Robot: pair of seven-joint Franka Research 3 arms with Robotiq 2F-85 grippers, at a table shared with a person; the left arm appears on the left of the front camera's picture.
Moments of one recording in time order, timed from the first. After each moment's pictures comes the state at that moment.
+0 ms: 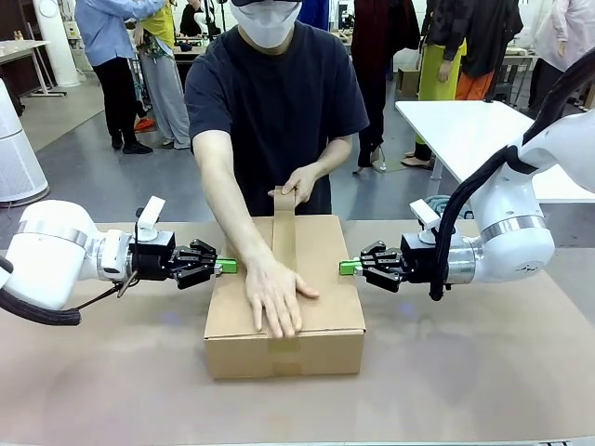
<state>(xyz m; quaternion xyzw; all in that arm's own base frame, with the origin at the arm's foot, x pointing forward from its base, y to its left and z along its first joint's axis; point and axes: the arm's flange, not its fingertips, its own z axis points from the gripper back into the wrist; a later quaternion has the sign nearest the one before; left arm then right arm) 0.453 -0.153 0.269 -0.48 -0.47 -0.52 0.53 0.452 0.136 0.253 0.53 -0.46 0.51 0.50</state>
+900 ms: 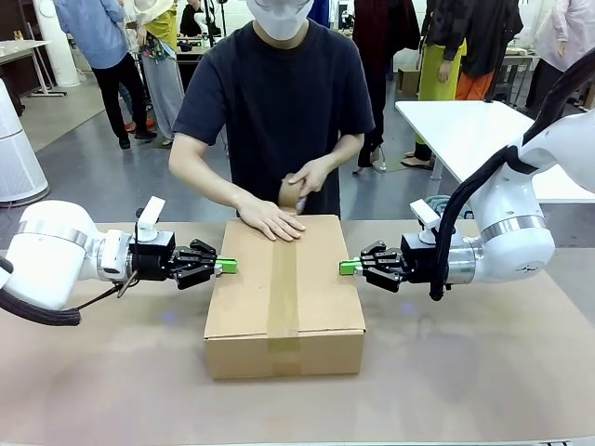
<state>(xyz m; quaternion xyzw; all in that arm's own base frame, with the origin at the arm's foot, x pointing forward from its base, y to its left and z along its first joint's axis) 0.453 -0.153 0.268 -0.48 -0.47 -0.52 0.53 0.452 0.136 0.253 0.53 -0.46 0.51 0.50</state>
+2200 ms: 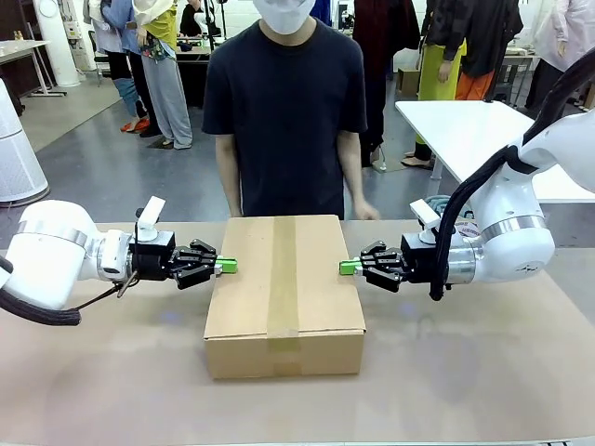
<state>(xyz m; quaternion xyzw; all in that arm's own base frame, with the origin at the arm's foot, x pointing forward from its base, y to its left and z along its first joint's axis) 0.454 -0.152 0.272 -0.47 -0.47 -0.52 0.53 0.452 0.136 0.256 0.52 -0.46 0.51 0.50</state>
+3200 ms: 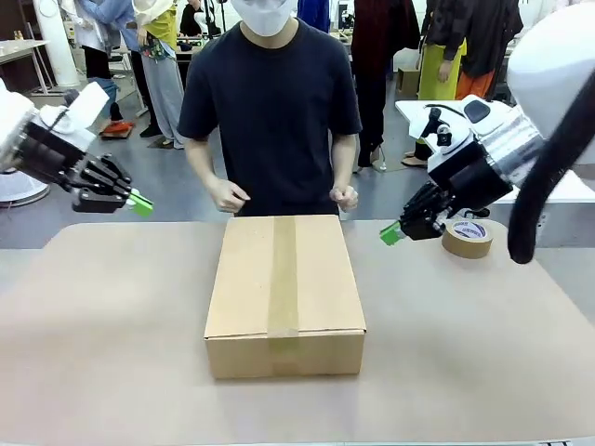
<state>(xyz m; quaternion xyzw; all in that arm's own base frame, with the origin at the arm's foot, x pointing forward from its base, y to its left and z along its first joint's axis) 0.381 -0.082 0.520 -0.20 -0.32 -0.64 0.67 0.328 0.143 0.499 0.22 -0.26 0.54 0.77</state>
